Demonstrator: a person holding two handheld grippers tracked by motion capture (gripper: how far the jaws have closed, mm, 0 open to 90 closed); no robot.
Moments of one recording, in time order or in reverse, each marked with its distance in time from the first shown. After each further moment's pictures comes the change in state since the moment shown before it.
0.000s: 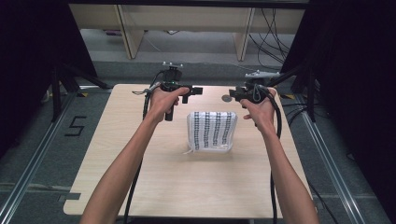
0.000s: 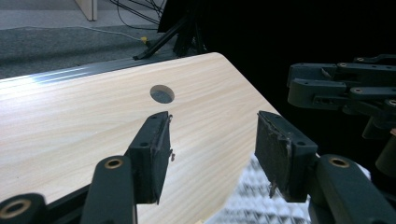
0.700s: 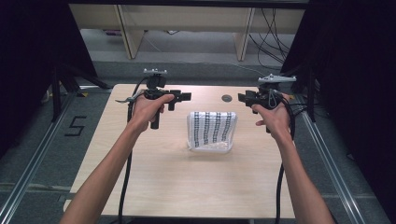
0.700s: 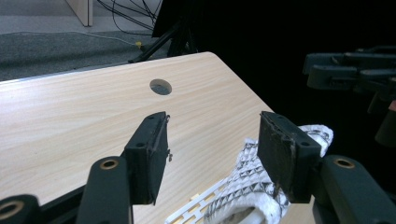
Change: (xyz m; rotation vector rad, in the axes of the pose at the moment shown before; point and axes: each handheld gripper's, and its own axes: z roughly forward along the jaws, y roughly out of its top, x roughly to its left) left arm 0.009 -0.023 -0.048 -0.045 -0.038 -0.007; right arm -0.005 -0.011 -0.040 -0.010 0.031 0.000
